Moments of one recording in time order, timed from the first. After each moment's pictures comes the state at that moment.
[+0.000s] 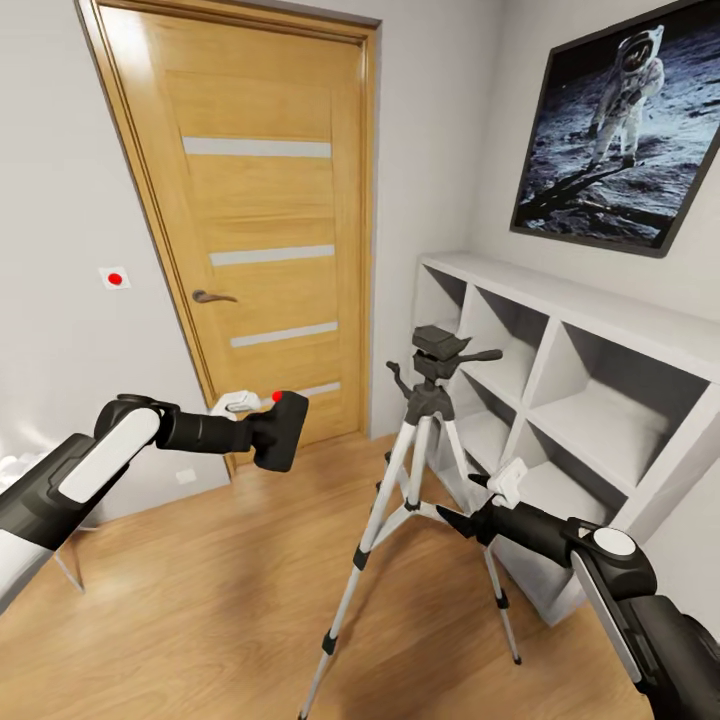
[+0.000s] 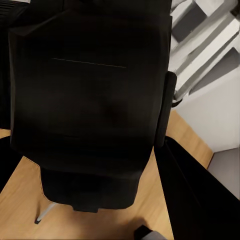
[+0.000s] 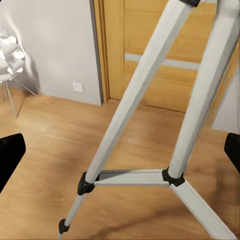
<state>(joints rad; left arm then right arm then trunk) -0.94 0.50 -0.55 -1.31 1.15 1.05 -0.07 -0.35 -0.24 0.03 -1.53 -0.02 0.39 0.75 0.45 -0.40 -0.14</state>
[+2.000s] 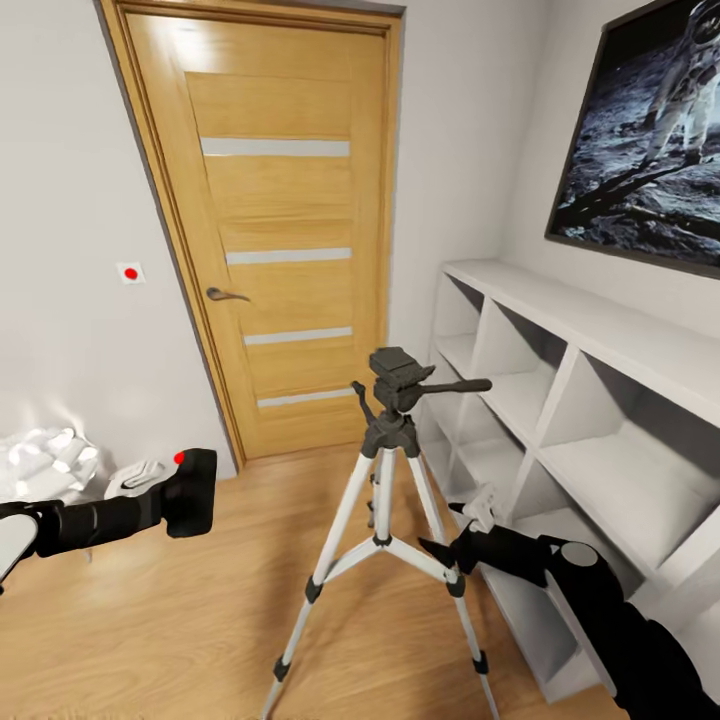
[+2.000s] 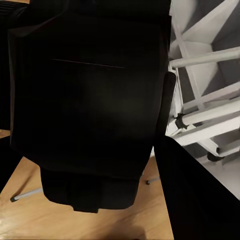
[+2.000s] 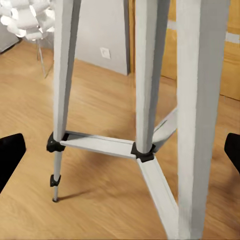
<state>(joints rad) -0.38 0.60 -0.03 -1.52 1.14 1.01 0.03 -0.34 -0.22 0.14 -1.43 0.02 0.39 0.74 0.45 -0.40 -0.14</state>
